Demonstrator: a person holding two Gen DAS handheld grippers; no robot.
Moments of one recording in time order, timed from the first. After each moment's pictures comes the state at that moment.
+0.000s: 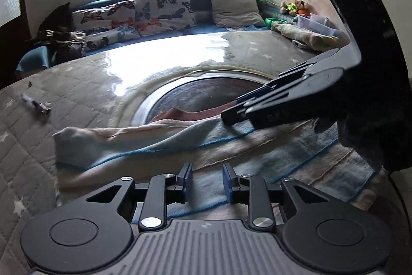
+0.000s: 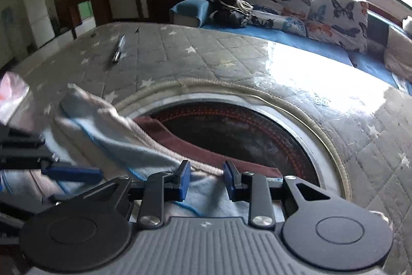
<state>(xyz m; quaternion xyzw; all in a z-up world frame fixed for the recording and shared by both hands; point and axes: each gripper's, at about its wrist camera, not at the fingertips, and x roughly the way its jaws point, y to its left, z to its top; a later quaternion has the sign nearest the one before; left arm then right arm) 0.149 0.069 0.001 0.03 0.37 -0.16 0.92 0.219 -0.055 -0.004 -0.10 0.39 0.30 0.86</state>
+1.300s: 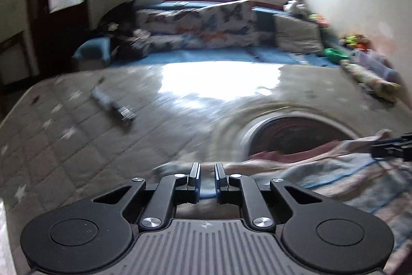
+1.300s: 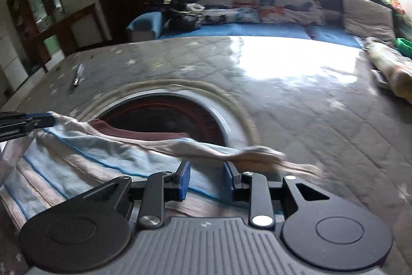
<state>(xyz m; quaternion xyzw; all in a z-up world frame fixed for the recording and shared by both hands) 0.180 0.125 0.026 0.00 0.34 -0.06 0.94 0.209 -0.173 0.009 -0.02 0.41 0.22 0.89</state>
